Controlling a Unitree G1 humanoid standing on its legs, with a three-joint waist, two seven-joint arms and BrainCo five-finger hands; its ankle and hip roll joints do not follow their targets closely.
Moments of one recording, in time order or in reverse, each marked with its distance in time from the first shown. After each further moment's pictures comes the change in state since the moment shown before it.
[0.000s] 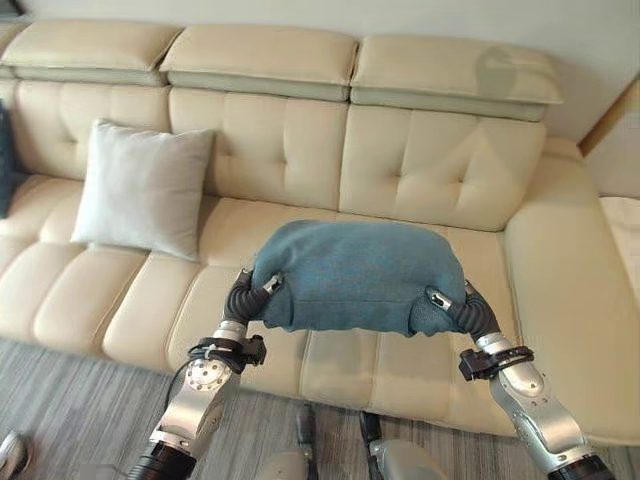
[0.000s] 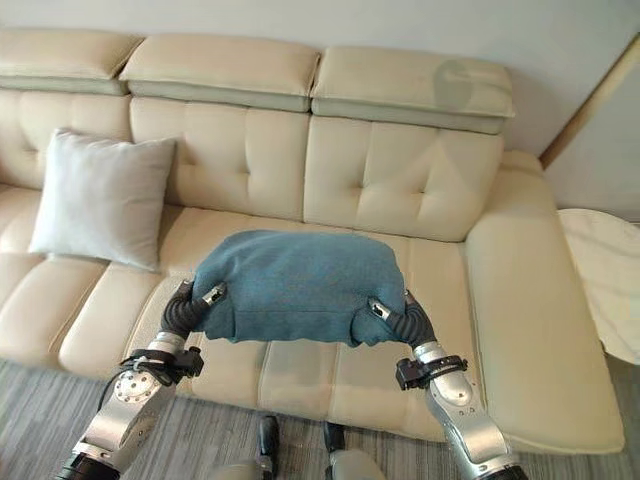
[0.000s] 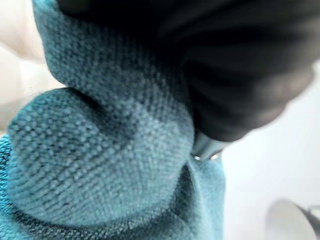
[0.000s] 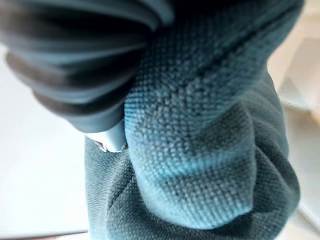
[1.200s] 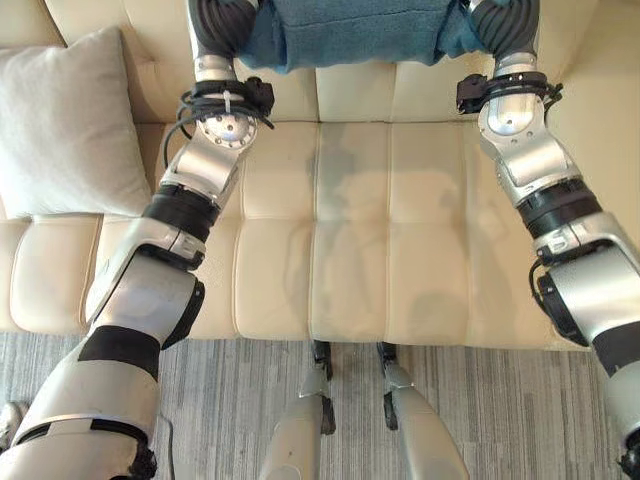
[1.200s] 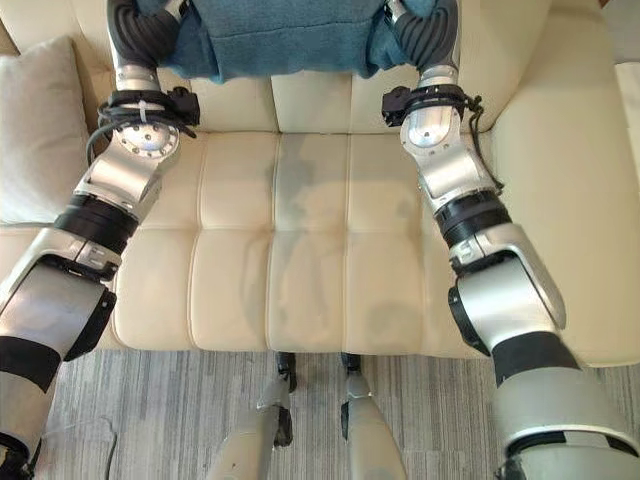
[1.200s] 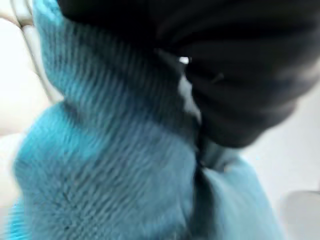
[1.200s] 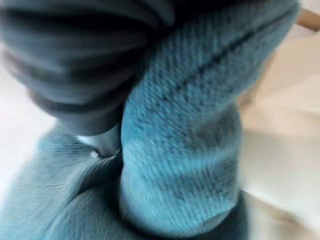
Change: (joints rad) left arm -1.391 0.070 -0.249 0.864 0.152 -0.078 0.468; right arm -1.481 -0.058 0.328 1.010 -0.131 -0.061 -0.476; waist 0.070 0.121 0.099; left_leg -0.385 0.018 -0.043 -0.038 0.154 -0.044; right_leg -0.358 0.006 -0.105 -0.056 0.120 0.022
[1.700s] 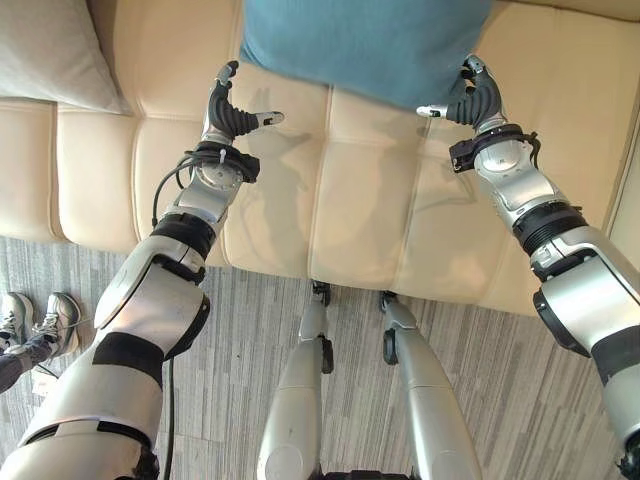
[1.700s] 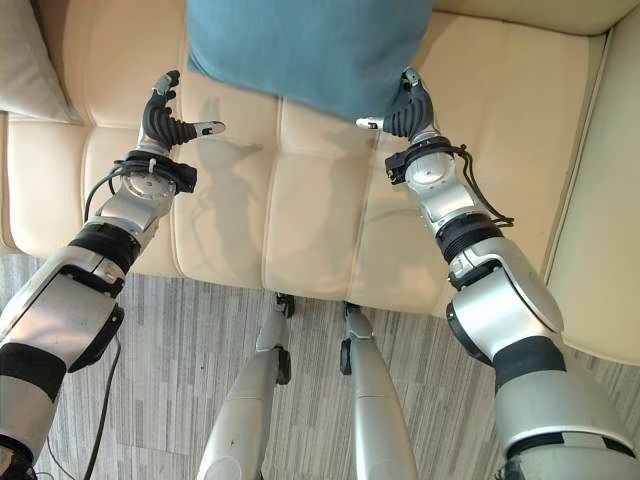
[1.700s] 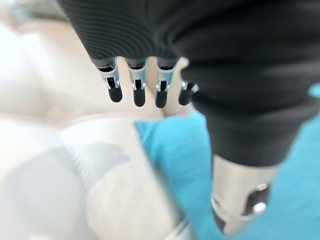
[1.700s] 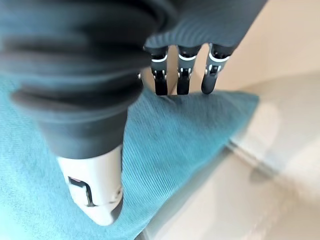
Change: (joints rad) left arm 0.250 0.008 0.003 0.101 -0.098 0.024 -0.262; right arm 0.198 0.016 0.003 -0.036 0.218 0.035 0.201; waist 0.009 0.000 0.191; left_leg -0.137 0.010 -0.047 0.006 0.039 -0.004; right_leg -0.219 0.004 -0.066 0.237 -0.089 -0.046
